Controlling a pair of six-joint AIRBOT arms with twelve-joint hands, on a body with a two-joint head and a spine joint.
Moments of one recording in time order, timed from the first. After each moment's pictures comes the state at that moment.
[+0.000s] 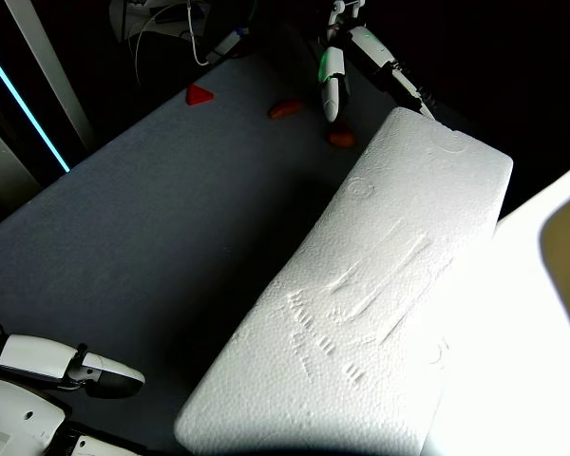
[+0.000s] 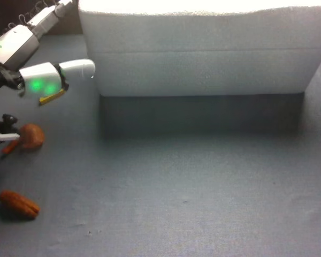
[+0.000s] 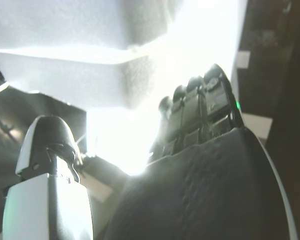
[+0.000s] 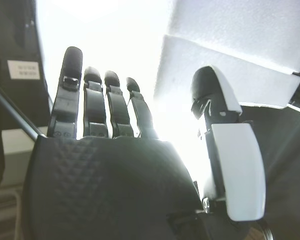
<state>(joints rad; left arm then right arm) 0.75 -1.11 1.40 -0.23 -0.98 0.27 -0.58 -0.85 1.14 0.59 0.78 -1.01</state>
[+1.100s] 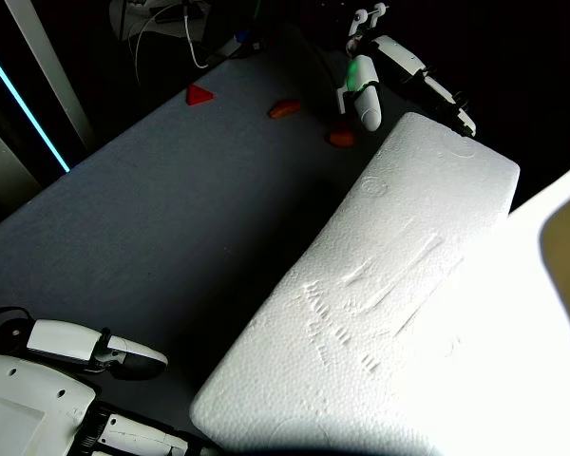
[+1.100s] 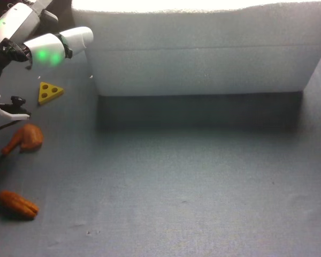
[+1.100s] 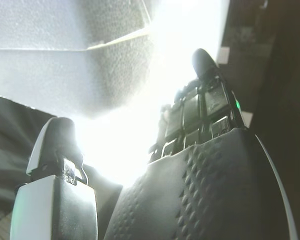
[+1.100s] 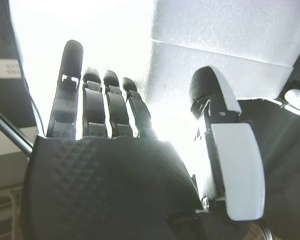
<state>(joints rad) 0.67 -1.18 1.50 -0.33 -0.91 0.30 -0.54 -0.89 1.16 0.55 0.76 -1.01</state>
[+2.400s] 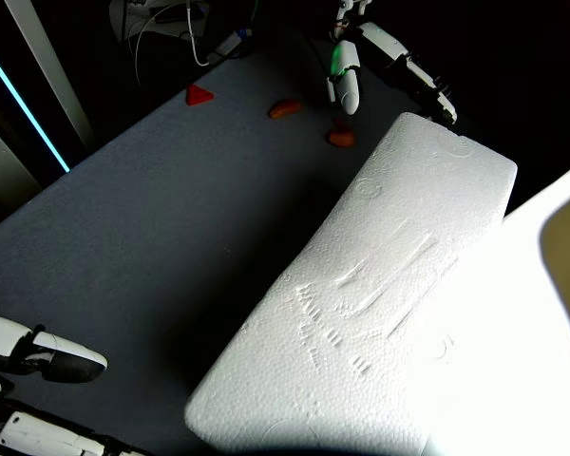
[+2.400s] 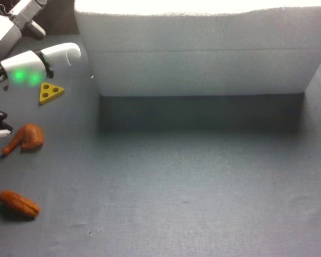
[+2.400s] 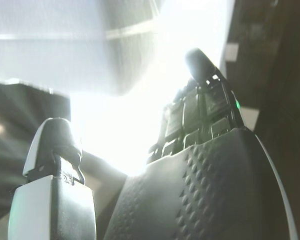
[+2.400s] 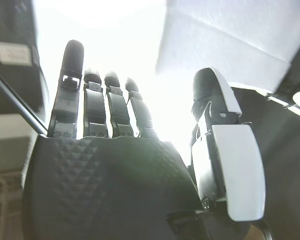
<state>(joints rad) 0.80 -1.05 1.34 -0.26 -1.09 0.28 -0.70 -0.70 0.95 0.49 0.96 -1.00</state>
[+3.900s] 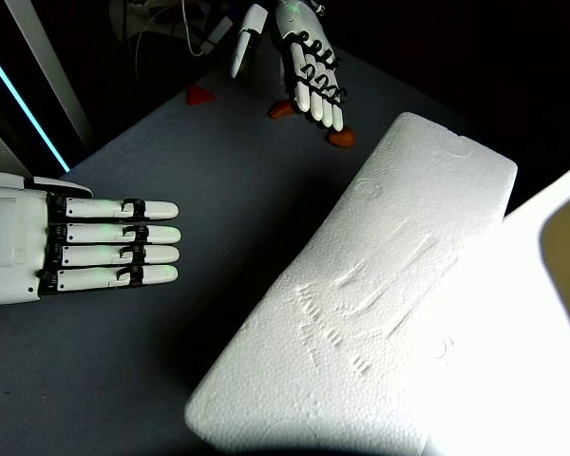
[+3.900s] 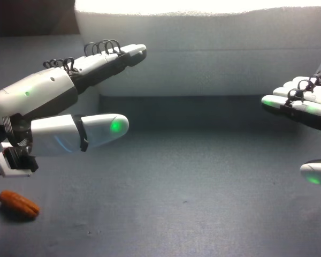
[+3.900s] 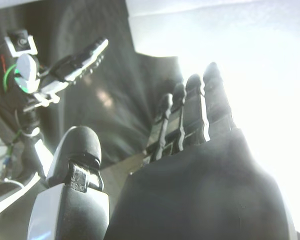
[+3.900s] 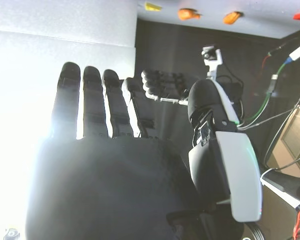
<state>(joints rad) 0.80 -0.97 1.15 0.24 -1.10 0.17 -0.76 -0.73 0.88 -0.09 0.90 -0.68</state>
